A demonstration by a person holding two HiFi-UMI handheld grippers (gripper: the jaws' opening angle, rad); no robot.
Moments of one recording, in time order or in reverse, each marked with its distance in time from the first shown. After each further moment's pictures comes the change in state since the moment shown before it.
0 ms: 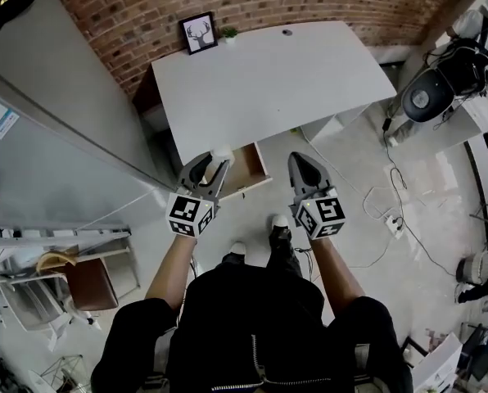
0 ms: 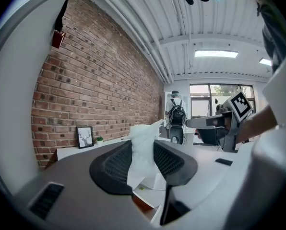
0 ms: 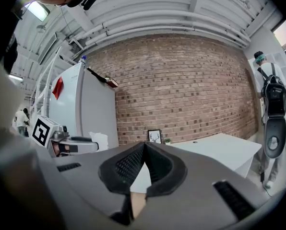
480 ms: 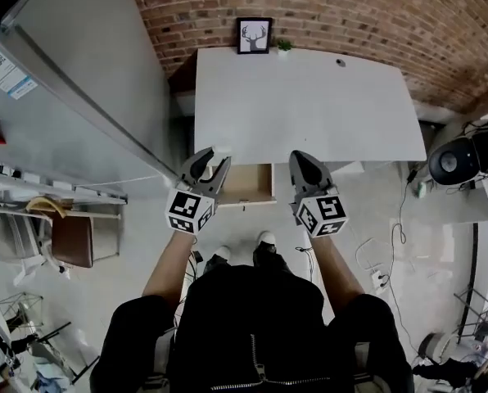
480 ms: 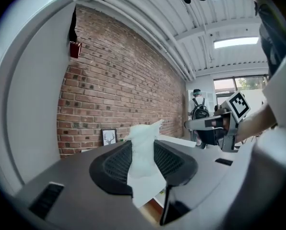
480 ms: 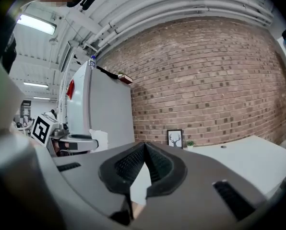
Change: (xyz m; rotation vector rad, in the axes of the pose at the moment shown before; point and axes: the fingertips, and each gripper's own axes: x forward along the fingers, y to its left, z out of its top) left arm 0.011 0.059 0.013 -0.030 -0.014 0.314; right arm 0.112 -0.003 0.017 -0.056 0.050 0.335
